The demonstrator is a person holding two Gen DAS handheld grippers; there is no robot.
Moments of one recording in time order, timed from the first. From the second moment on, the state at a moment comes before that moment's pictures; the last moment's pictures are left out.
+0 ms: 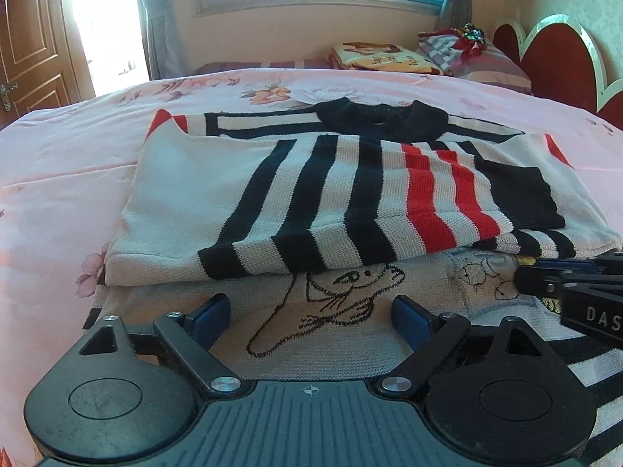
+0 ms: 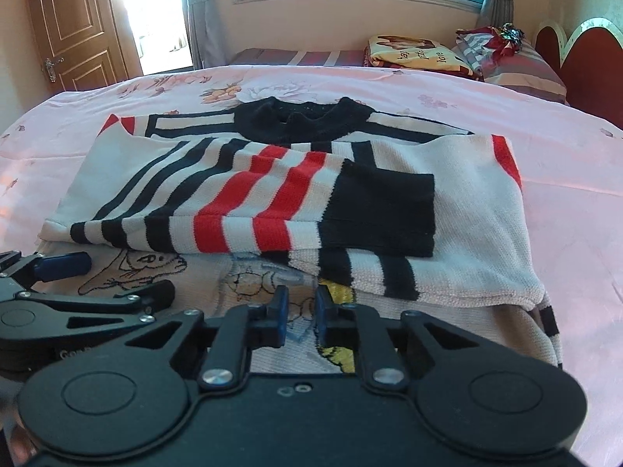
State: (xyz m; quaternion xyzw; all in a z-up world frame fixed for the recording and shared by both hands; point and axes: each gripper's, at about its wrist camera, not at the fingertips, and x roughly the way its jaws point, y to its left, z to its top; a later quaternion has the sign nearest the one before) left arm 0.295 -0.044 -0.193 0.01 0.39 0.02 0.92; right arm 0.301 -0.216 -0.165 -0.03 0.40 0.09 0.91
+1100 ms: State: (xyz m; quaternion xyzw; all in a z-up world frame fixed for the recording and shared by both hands) left arm 0.247 -0.030 -0.157 0.03 0.38 0.00 0.93; right arm 0.248 -0.242 -0.147 0.00 0.39 0.04 0.92
